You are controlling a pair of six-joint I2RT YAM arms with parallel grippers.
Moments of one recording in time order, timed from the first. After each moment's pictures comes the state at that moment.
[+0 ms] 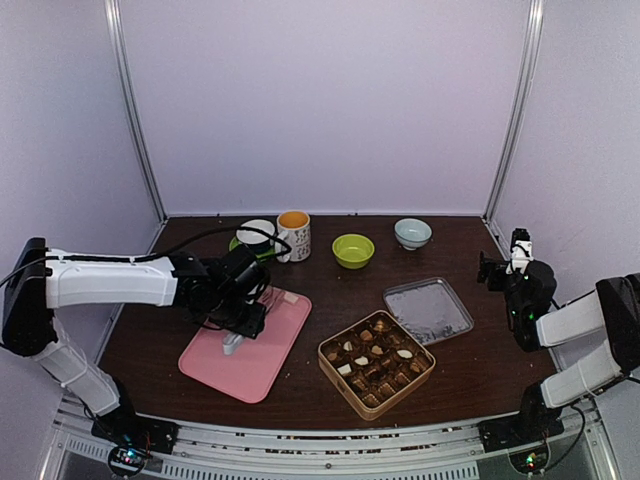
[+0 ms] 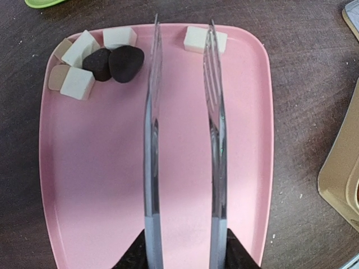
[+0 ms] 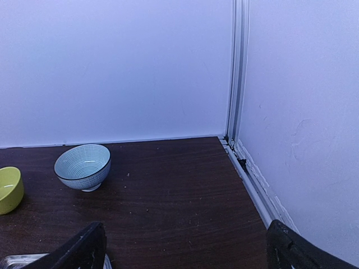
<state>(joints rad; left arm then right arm) -0.90 1.52 1.00 -0.61 -0.22 -0.53 0.04 1.36 0.24 1.07 0.17 0.03</state>
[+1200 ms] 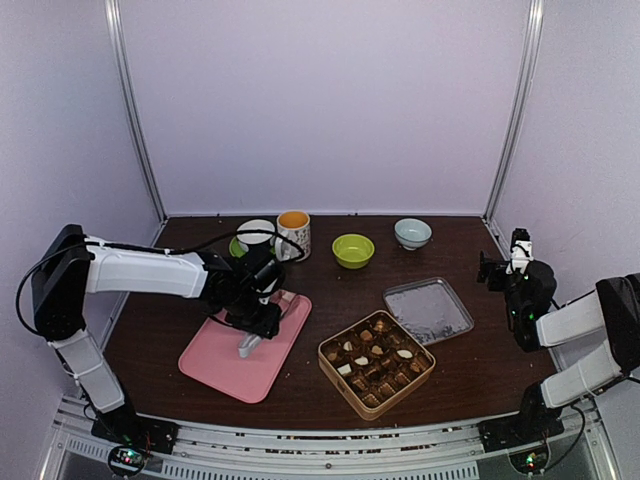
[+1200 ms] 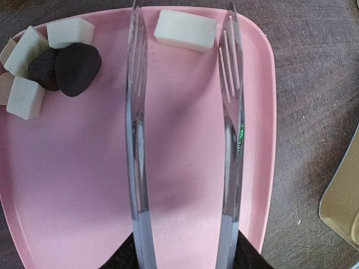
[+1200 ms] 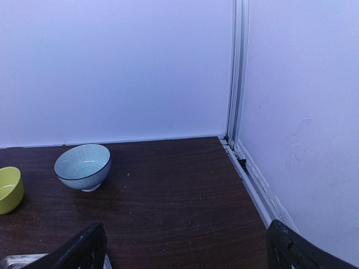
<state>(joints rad) -0.86 1.72 1.09 -0.58 -0.11 -0.50 0.04 1.36 0.24 1.07 0.17 0.03</state>
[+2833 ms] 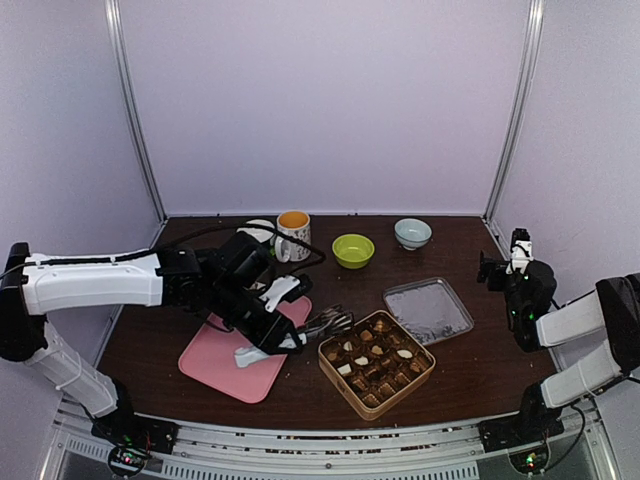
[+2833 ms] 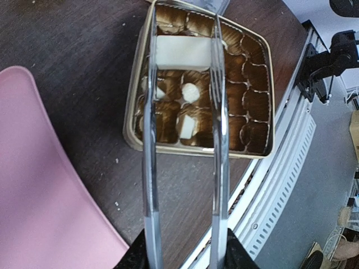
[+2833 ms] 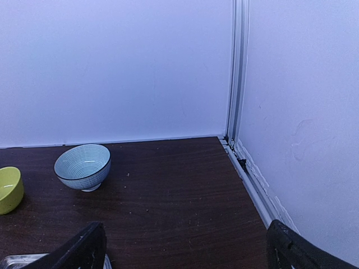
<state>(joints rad) -1.00 1.46 1.08 -0.59 0.31 -0.32 0.04 1.36 0.24 1.07 0.17 0.03</state>
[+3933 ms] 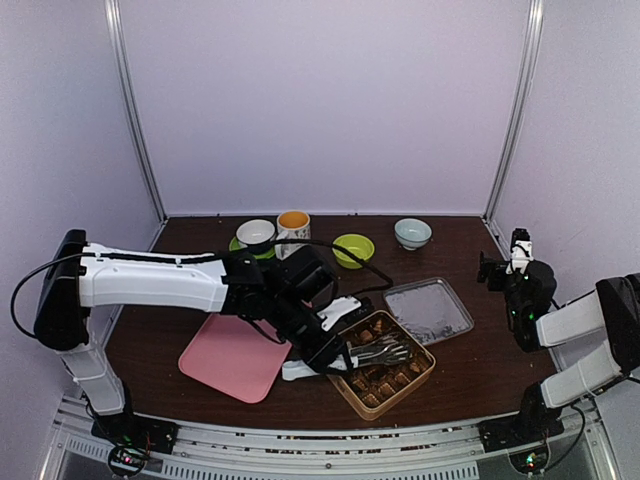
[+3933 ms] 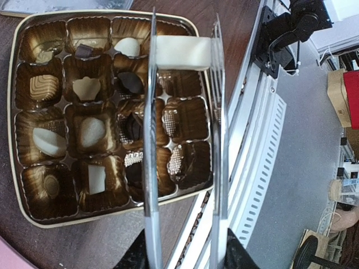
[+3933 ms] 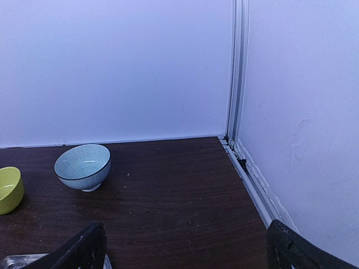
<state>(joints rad) -1.15 1.76 1.33 -0.55 0.43 -0.25 0.04 1.36 0.24 1.07 0.17 0.03</state>
